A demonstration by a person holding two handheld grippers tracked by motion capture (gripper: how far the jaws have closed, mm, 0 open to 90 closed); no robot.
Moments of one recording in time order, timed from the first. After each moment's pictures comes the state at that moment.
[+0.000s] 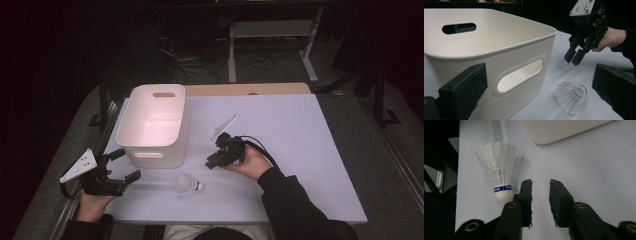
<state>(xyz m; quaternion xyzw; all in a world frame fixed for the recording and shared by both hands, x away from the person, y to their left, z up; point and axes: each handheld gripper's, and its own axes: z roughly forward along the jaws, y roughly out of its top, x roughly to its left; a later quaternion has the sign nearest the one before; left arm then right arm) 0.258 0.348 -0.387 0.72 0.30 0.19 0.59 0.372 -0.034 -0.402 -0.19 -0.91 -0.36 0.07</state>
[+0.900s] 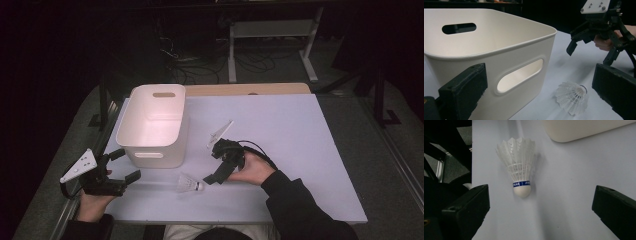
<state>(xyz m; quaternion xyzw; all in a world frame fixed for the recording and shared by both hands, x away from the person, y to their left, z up) 0.258 0.348 -0.388 0.72 0.30 0.19 0.59 0.346 -0.026 -0.390 -0.15 -0.92 -0.34 0.06</state>
